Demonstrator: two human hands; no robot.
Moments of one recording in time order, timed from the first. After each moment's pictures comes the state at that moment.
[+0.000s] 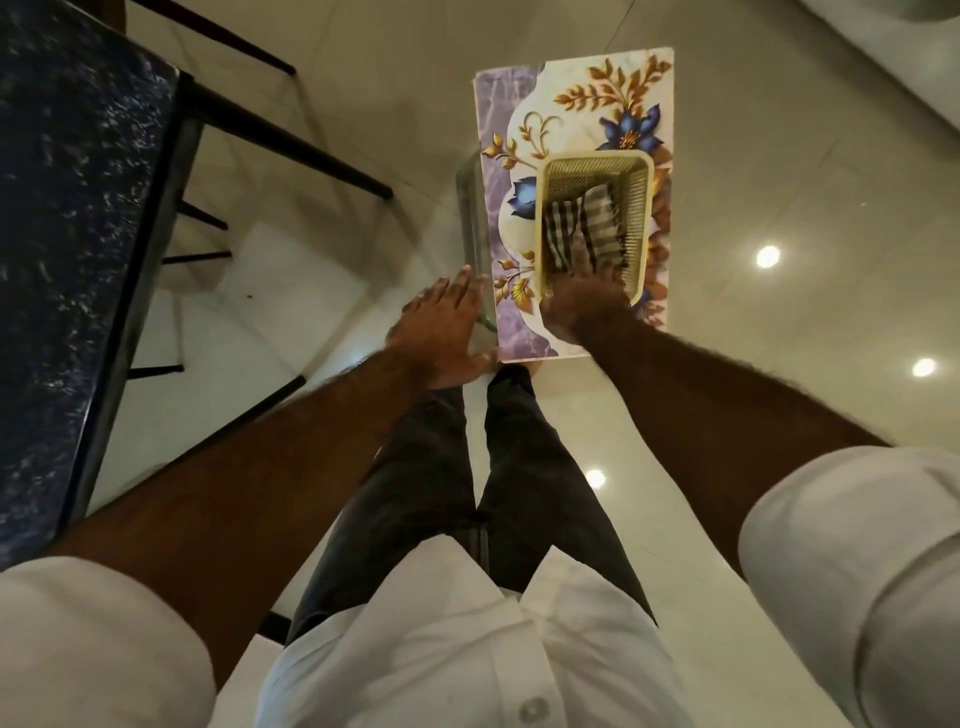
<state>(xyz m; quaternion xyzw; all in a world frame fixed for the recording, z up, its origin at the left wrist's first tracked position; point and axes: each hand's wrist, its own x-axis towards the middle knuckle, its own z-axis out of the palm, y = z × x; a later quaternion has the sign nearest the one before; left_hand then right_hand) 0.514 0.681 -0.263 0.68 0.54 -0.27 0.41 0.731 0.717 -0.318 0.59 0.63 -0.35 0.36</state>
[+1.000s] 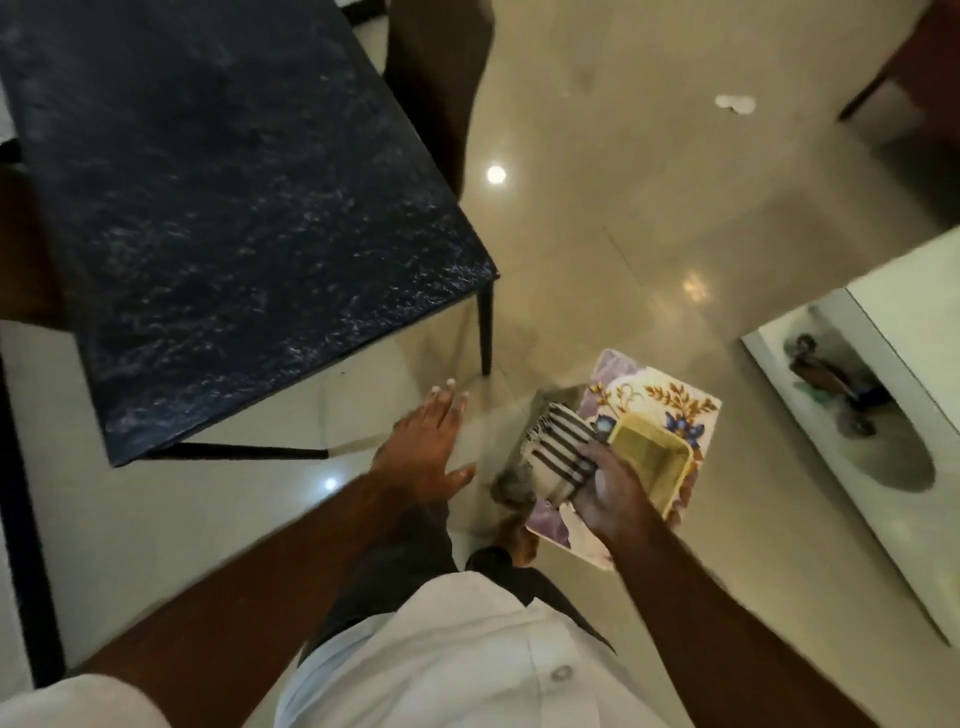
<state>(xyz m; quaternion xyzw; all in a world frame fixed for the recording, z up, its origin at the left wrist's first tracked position) 0.396 0.594 -0.117 0.58 0.75 -0.05 0.32 0.649 0.709 -0.139 0.60 0.19 -0.76 -0.16</state>
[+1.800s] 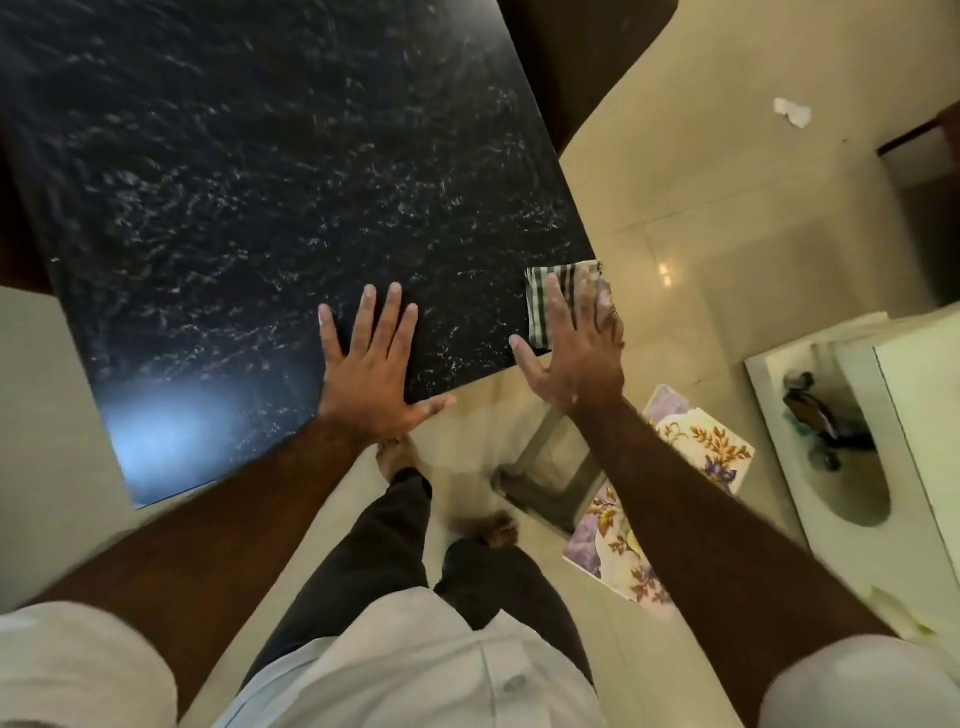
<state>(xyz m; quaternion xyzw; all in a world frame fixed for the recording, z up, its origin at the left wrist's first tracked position) 0.133 0.600 -0.165 0.53 0.83 -0.09 0.14 0.344 0.802 -0.143 0.41 0.91 -0.10 0.01</state>
